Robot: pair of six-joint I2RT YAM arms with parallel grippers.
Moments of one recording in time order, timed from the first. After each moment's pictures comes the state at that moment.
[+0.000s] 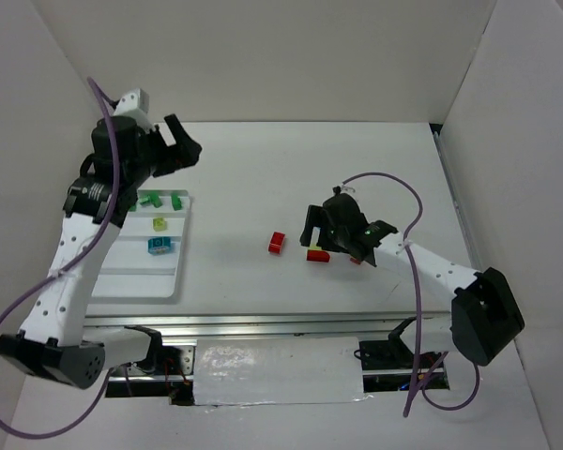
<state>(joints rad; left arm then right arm) -0.18 1.27 1.56 -0.62 -0.02 -0.45 0.60 1.29 0.82 -0.33 0.12 0.69</state>
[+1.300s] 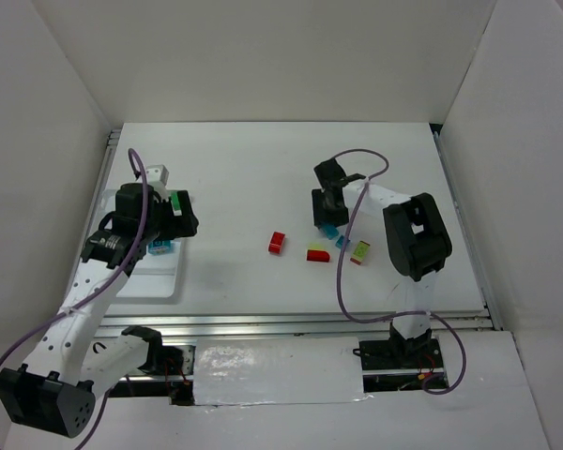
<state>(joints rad) -0.19 0.95 0.94 -0.63 -0.03 -0.29 0.40 1.95 1.31 -0.53 0.11 0.32</state>
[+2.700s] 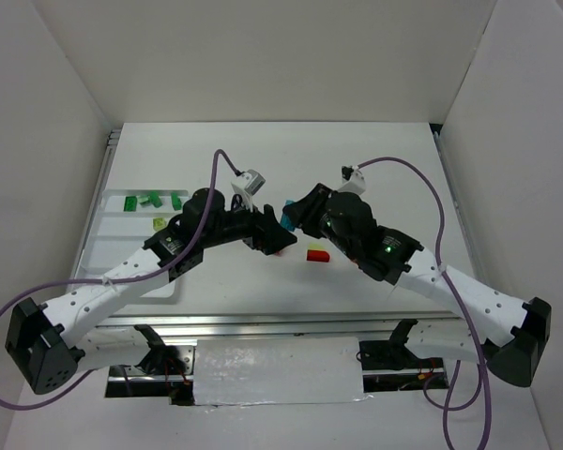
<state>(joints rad) -0.72 1.14 0.93 -0.03 0.36 -0.48 0.88 1.09 1.02 -0.28 0.36 0.99</state>
